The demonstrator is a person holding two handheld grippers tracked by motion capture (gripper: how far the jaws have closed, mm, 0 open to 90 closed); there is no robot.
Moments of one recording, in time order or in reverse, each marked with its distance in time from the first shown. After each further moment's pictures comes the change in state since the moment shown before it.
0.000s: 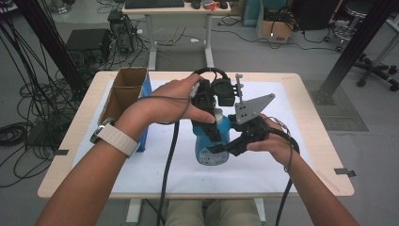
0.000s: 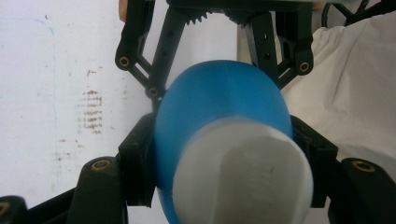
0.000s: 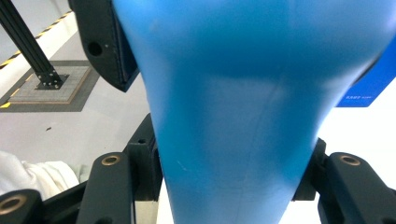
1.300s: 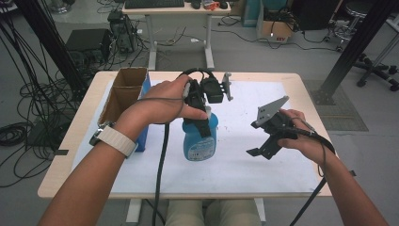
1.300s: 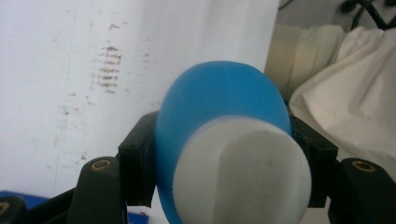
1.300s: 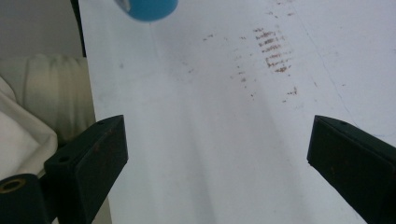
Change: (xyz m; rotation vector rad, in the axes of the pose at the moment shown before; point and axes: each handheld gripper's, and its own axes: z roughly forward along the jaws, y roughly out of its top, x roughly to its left) left arm 0.021 -0.025 0.008 0.082 0.066 -0.222; right arm -0.017 -0.052 -0.055 0.451 -0.247 0.097
